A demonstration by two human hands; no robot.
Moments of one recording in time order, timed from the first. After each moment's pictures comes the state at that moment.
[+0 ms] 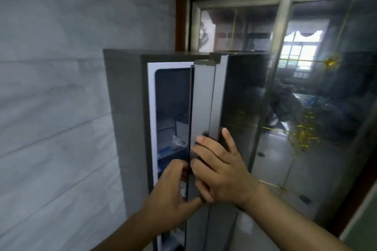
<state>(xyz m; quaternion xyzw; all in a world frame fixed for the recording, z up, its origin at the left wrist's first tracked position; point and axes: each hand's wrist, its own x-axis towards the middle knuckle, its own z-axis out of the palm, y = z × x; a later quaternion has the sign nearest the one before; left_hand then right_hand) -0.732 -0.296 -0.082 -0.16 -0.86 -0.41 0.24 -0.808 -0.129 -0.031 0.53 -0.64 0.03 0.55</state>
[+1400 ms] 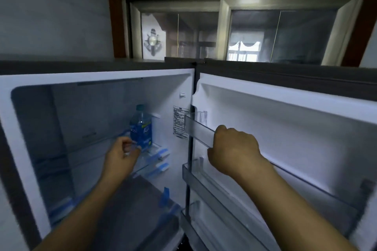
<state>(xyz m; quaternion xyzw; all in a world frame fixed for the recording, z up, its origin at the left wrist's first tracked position) -1.033 -0.290 -0.085 0.04 -0.80 -0.52 0.30 -0.936 -0.014 0.060 0.03 -1.00 0.00 0.09</state>
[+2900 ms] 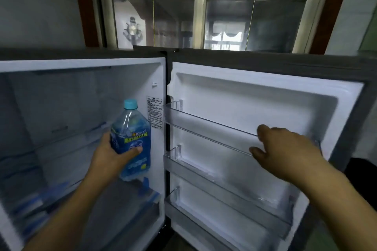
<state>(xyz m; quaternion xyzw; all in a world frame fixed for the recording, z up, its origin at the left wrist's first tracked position) -0.983 -0.222 -0.063 0.01 -0.76 -0.61 0.21 -0.892 0.148 0.044 0.02 -0.98 -0.07 0.19</state>
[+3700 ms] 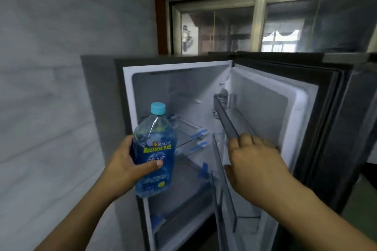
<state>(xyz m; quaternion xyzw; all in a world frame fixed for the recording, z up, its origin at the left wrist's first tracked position) -0.745 -0.336 -0.021 0.00 -0.81 -0.56 0.20 -0.776 -0.059 0.012 0.18 -0.93 -0.12 0.30</state>
